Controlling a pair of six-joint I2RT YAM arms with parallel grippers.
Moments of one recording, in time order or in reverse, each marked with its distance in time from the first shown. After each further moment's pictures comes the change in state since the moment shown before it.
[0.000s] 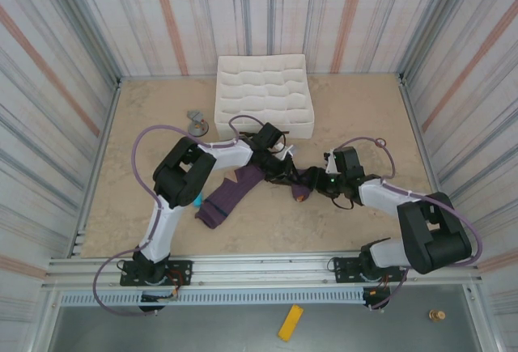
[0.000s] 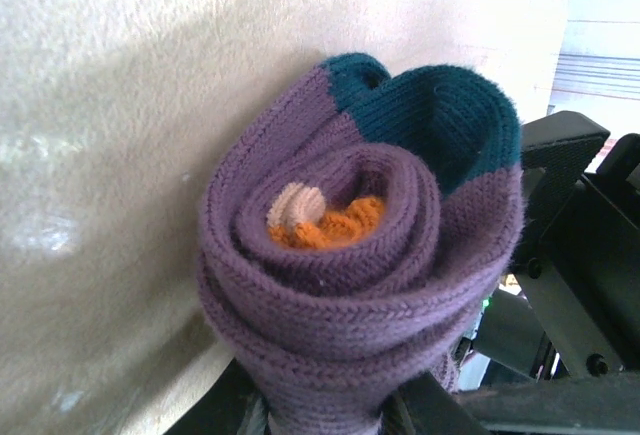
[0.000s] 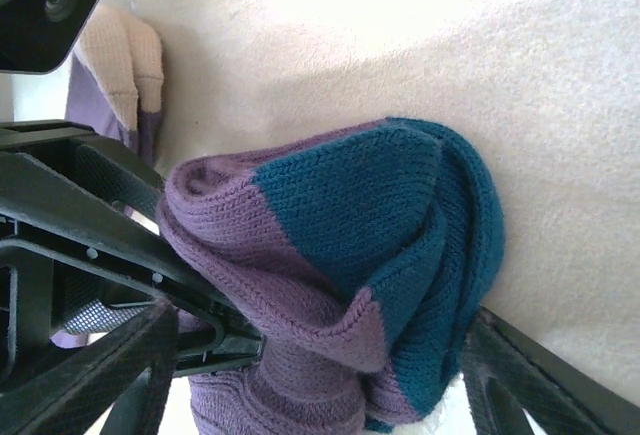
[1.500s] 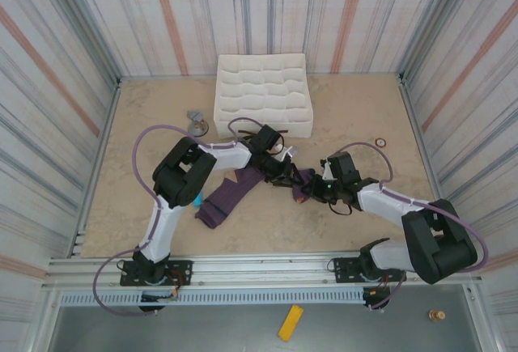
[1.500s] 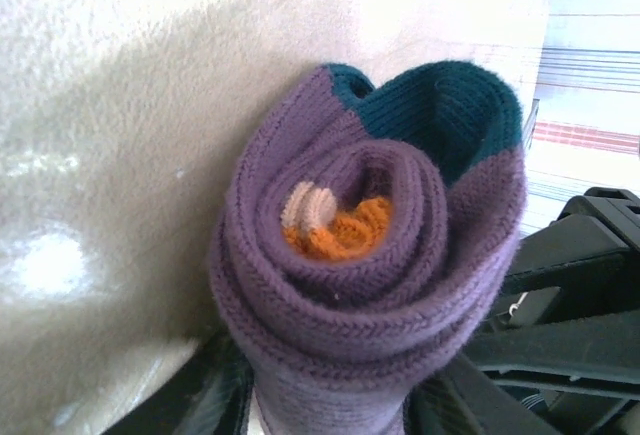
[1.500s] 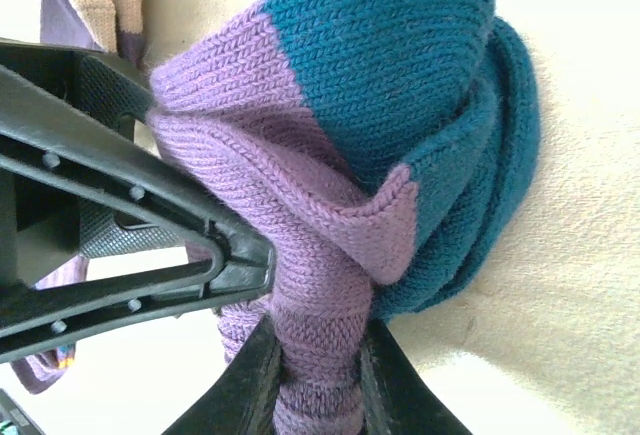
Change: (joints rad) left arm 0.004 -0.006 -0.048 0.081 0.027 -0.006; right arm 0.070 -0.049 -0.020 -0.078 0.042 0.064
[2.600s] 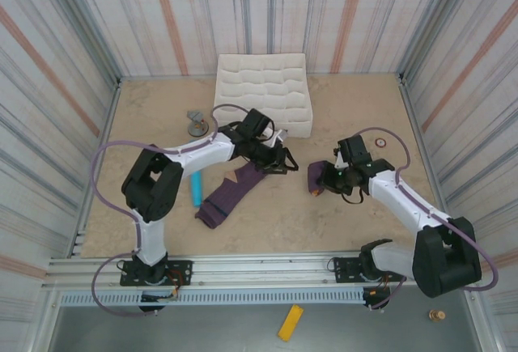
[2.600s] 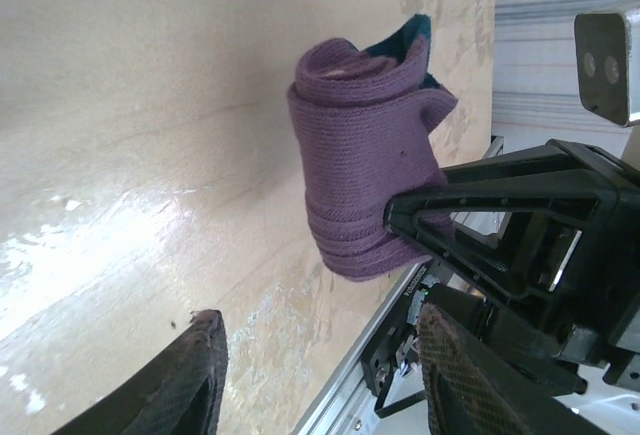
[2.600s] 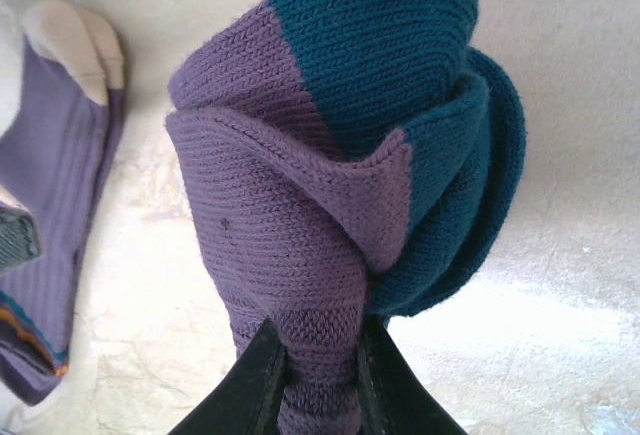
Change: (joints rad) left arm 0.042 -0.286 -0.017 -0.204 -0.114 -0.024; right arm -0.090 -0.097 0.261 -0.484 0.090 -0.084
